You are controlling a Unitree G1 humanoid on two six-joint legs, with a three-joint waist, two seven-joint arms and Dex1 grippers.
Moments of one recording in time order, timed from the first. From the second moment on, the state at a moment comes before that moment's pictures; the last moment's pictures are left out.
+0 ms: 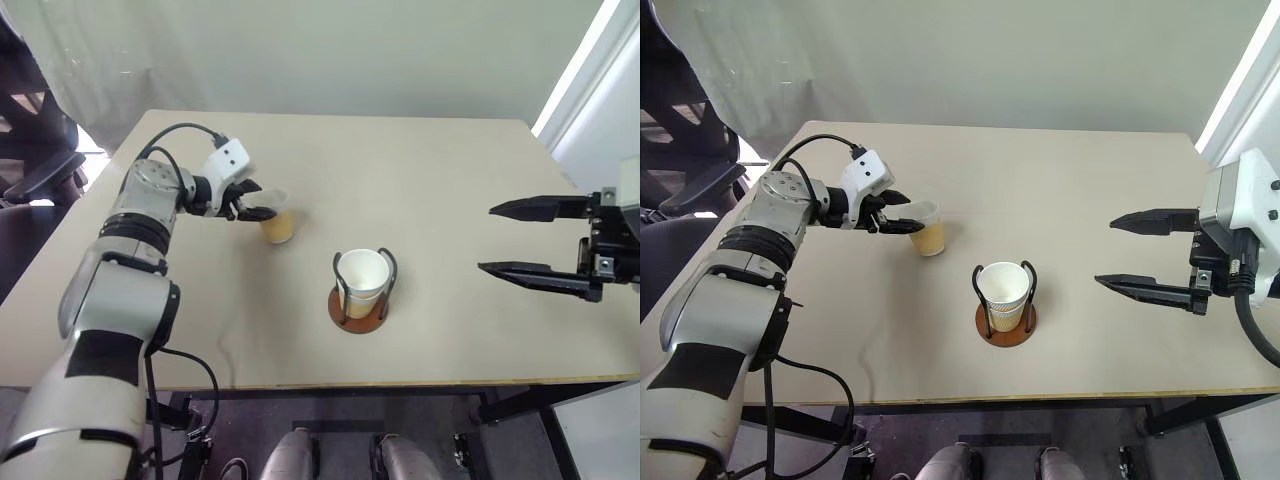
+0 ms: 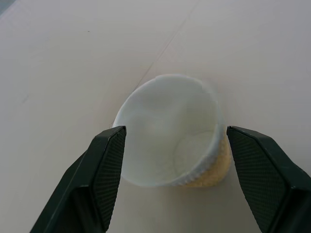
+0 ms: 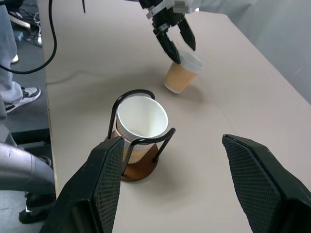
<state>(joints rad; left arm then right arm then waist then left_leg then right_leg) -1.33 0.63 -0.35 1.34 -0.06 -0.10 -1.10 -0.32 -1.24 -0.52 -0.61 0.92 0.79 1.01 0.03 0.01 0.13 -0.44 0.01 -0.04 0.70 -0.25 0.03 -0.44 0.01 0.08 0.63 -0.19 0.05</state>
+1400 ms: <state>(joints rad) -1.44 0.54 -0.11 1.32 0.07 -0.18 -1.51 0.00 -1.06 -0.70 -0.64 0.91 0.85 0.93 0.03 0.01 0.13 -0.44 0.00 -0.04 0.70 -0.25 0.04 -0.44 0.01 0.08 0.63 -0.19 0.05</state>
